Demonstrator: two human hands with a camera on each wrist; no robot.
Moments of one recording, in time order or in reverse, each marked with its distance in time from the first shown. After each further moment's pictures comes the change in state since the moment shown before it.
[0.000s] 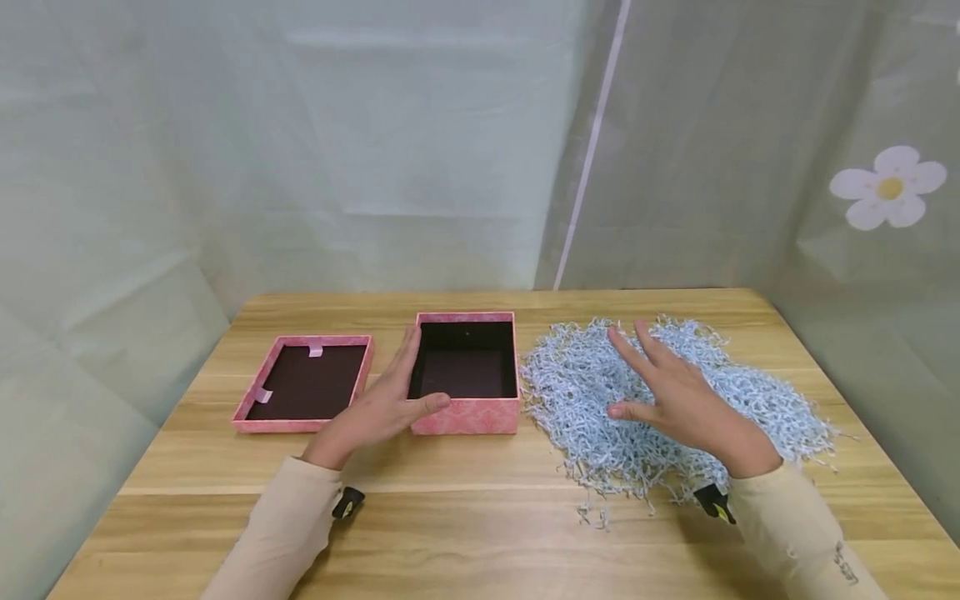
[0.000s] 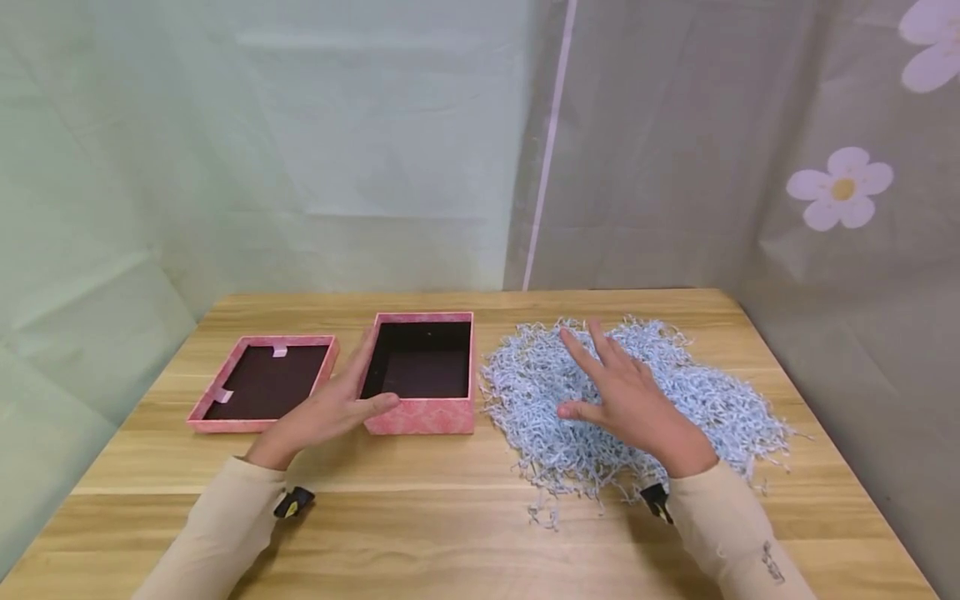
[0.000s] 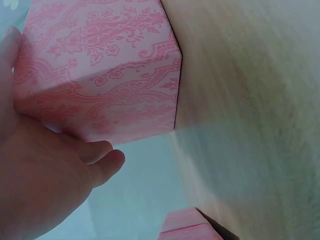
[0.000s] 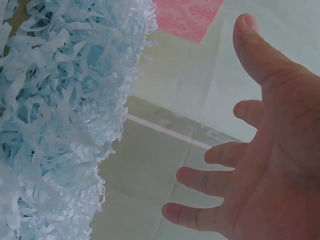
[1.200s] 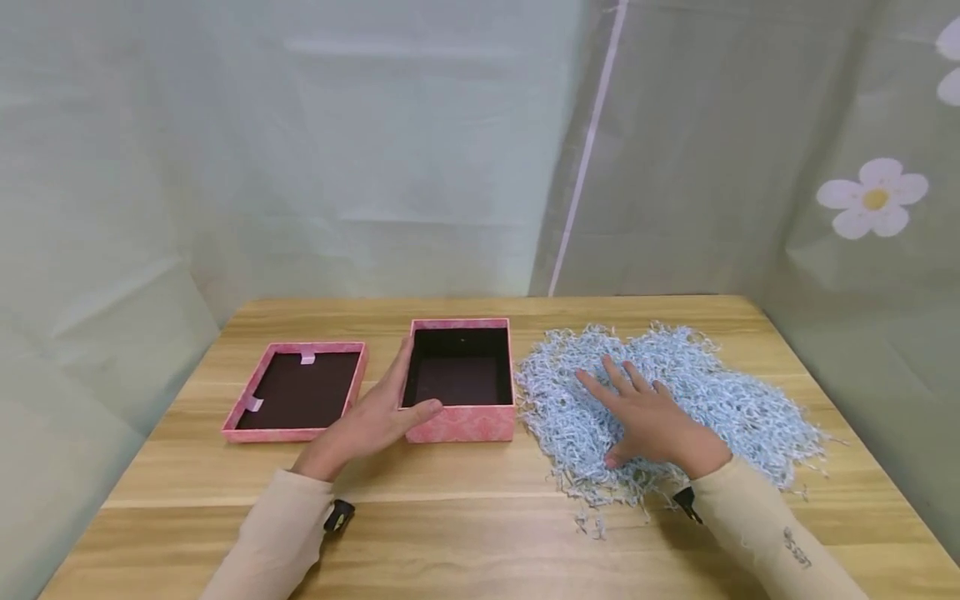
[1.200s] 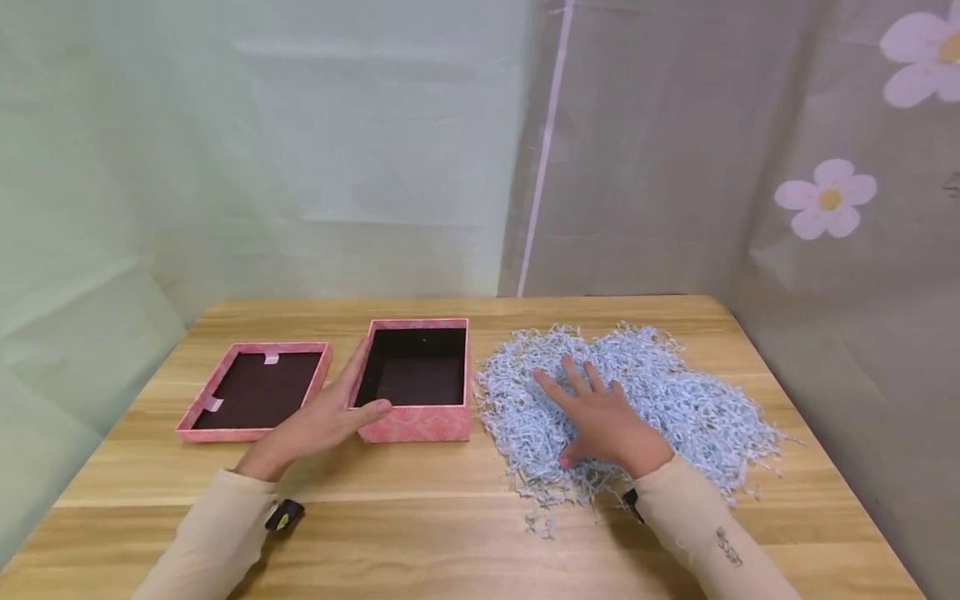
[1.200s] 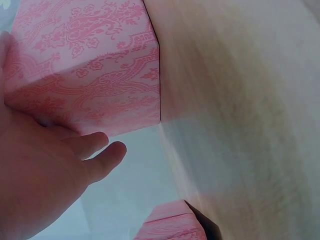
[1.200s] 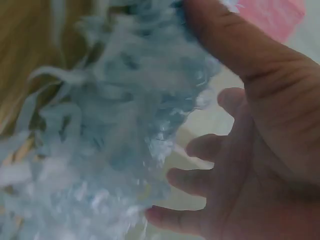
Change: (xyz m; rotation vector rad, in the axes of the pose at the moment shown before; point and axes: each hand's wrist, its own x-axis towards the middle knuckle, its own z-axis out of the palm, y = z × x) left_hand -0.002 -0.011 0.003 -0.051 0.002 -0.035; right_hand 0.014 0.001 0.037 -0.169 -0.174 0.024
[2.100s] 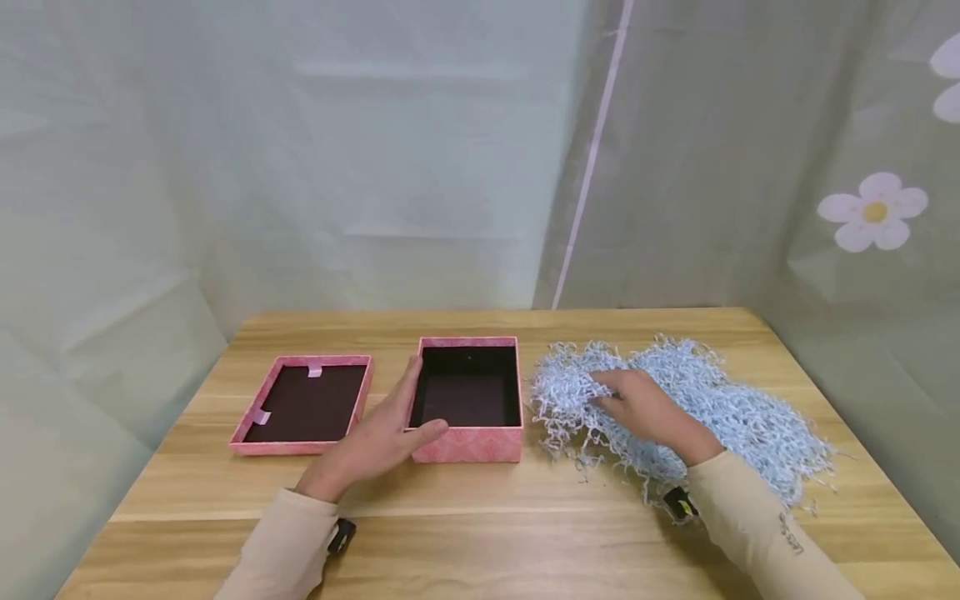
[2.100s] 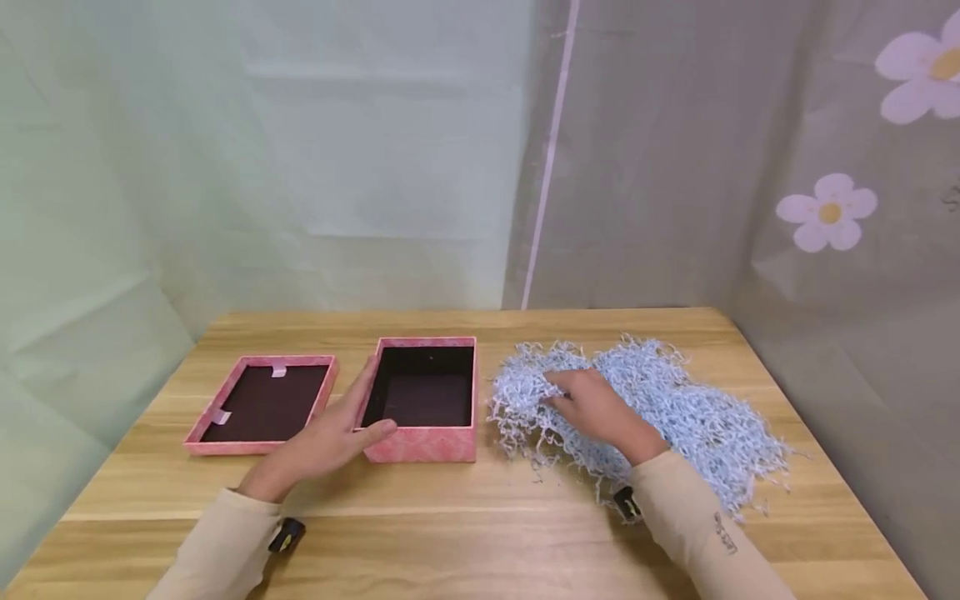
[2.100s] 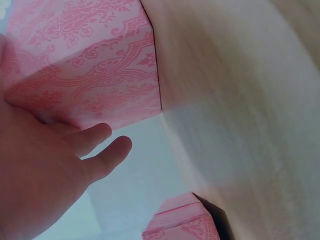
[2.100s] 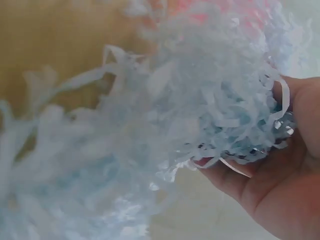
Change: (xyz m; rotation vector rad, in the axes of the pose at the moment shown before) left_hand -0.012 0.004 0.004 0.143 0.017 -0.002; right_hand 0.031 0.007 -0.008 0.290 0.276 -0.200
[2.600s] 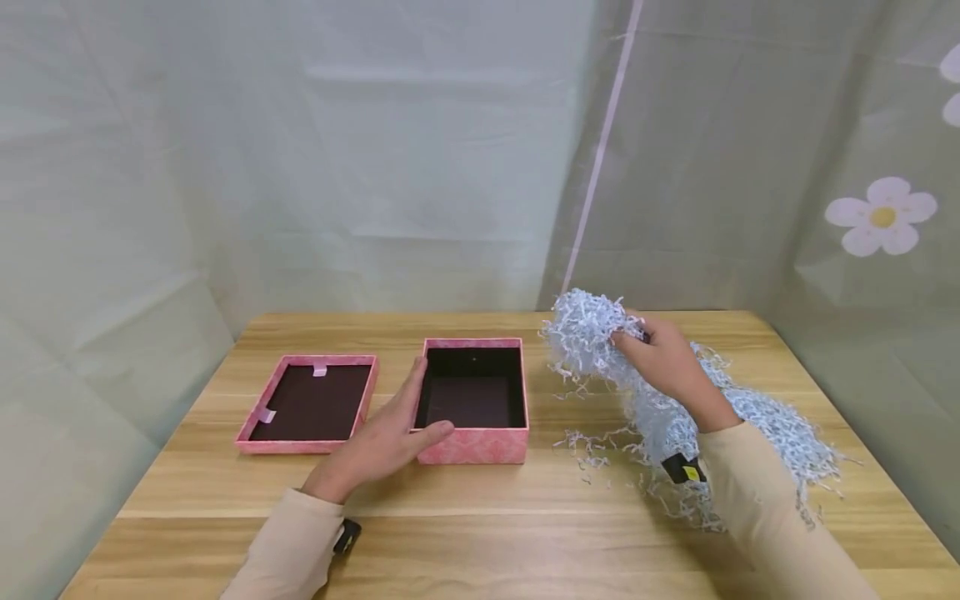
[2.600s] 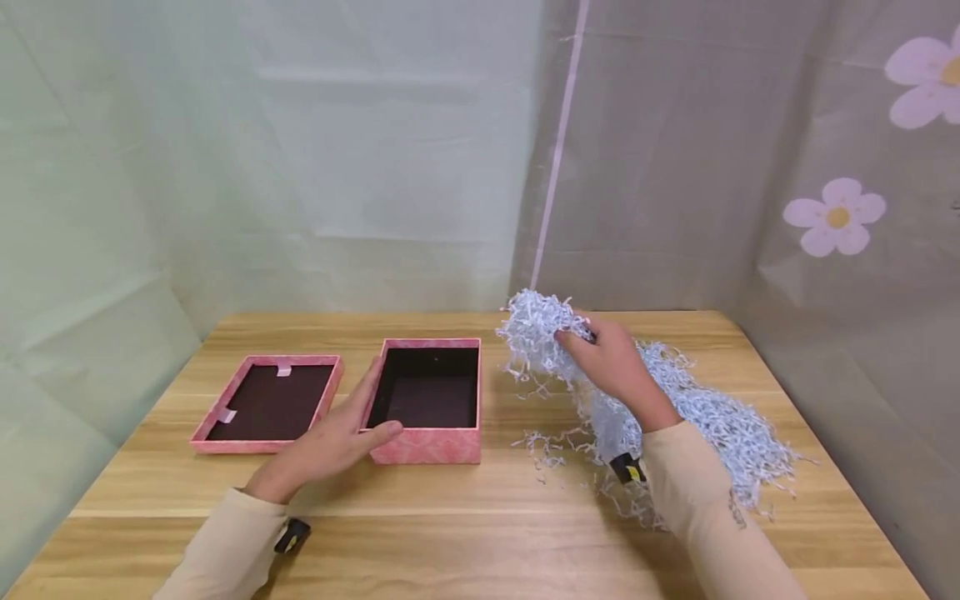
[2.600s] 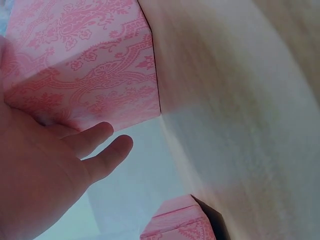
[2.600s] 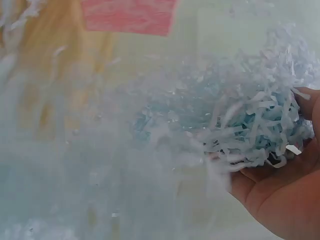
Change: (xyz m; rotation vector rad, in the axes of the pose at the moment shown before) left_hand -0.003 0.003 0.001 -0.005 0.003 -0.005; right_hand 0.024 -0.025 -0.054 0.208 0.283 0.199
